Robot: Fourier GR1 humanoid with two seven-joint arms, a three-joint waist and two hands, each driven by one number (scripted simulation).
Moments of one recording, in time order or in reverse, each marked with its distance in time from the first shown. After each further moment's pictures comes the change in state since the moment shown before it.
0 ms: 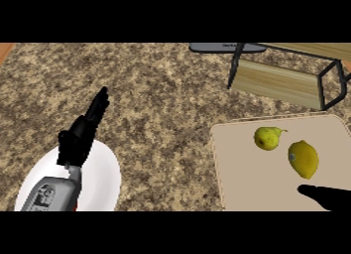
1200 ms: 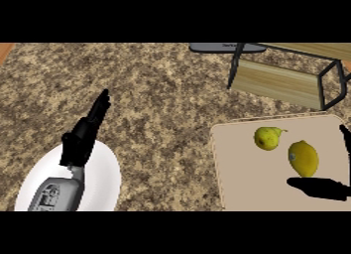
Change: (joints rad) left arm 0.007 -0.065 0.071 0.035 -0.076 -0.058 -0.041; right arm -0.049 0.098 -0.047 0.237 0.130 0.019 -0.152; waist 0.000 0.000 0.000
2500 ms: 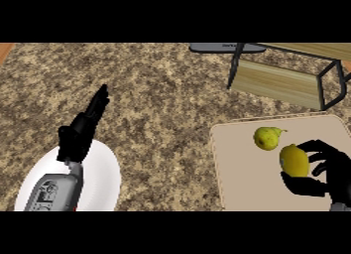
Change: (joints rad) left arm -0.027 -0.020 0.044 -0.023 -0.021 -0.043 0.048; right arm -0.009 0.027 0.042 0.143 0.121 -0.045 -0.159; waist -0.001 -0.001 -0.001
